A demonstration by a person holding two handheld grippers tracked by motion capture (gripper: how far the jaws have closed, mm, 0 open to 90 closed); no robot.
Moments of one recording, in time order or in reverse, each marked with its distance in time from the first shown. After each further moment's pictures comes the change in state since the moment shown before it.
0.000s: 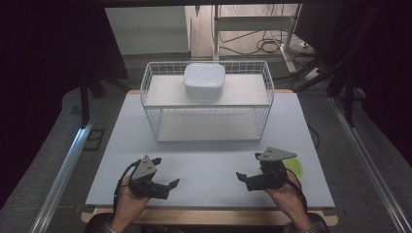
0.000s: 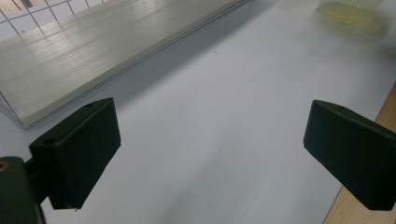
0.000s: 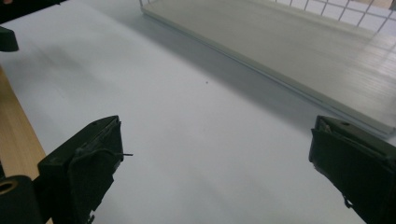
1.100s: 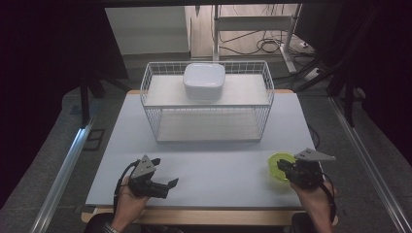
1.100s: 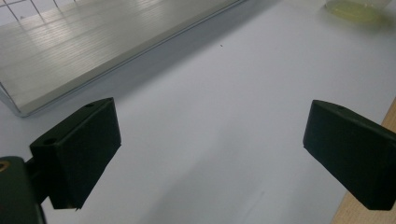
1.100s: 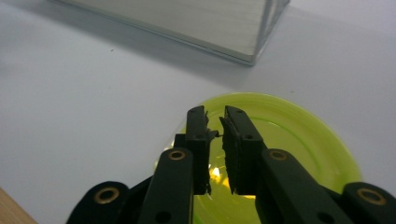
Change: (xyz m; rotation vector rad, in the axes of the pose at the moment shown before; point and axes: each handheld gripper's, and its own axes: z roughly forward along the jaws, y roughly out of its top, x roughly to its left) left arm 0.006 -0.006 0.004 0.009 -0.002 -0.031; right arm -0.049 -0.030 -0.062 0.049 -0.240 0.143
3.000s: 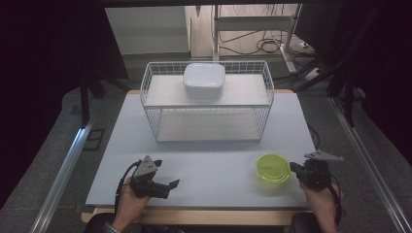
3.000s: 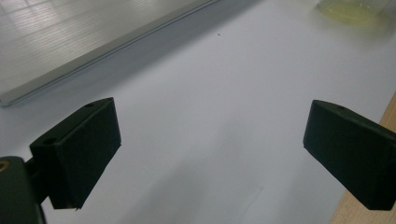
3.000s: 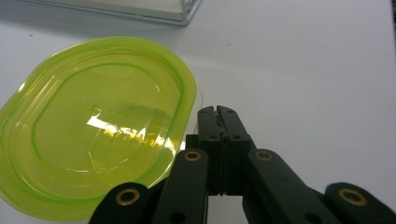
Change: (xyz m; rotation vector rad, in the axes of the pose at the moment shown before) left arm 0.002 -0.004 0.007 0.032 -0.025 -0.019; right arm -0.033 -0.023 0.010 0.076 -0.102 0.143
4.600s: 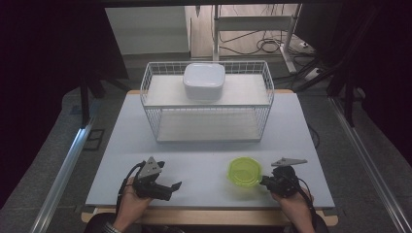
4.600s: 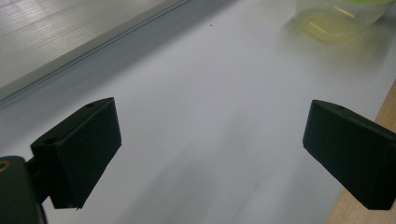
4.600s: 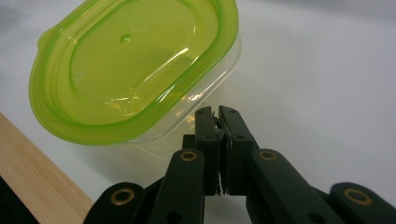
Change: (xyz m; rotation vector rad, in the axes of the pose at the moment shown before) left arm -0.006 0.001 0.006 0.034 -0.008 0.032; right arm 0.072 -0.005 0.028 0.146 0.249 -0.056
